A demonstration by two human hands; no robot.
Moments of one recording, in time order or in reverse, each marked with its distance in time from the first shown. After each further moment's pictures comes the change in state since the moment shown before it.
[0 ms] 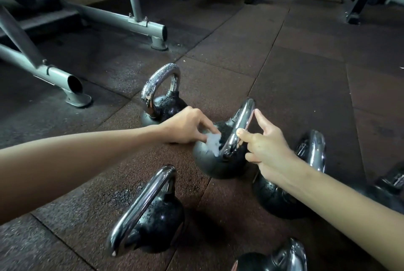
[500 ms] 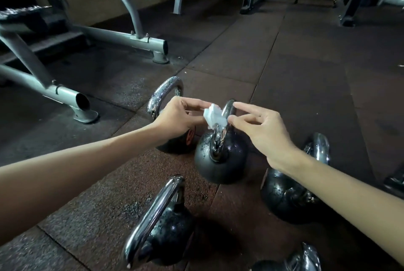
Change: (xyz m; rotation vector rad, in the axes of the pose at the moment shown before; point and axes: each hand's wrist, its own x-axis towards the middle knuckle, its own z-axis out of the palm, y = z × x) left_hand -0.015 0.009 -0.033 -0.483 0.344 -0.102; right_hand 0.008 -0.024 0.010 -0.257 0.014 -0.332
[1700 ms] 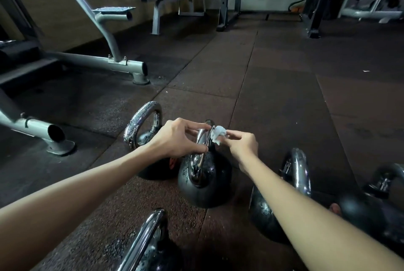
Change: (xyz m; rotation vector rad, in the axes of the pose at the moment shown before) left_hand 0.044 0.010 0.021 0.522 -0.142 -0.052; right_hand 0.096 0.083 0.010 -0.001 0.310 0.190
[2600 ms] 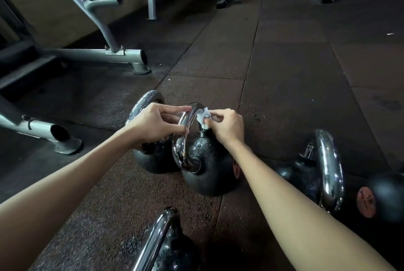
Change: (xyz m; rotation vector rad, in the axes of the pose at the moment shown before) left_hand 0.007 -0.044 -0.035 -0.168 -0.081 -0.142; right_hand 0.014 -0.001 0.068 -0.141 -0.041 -0.333
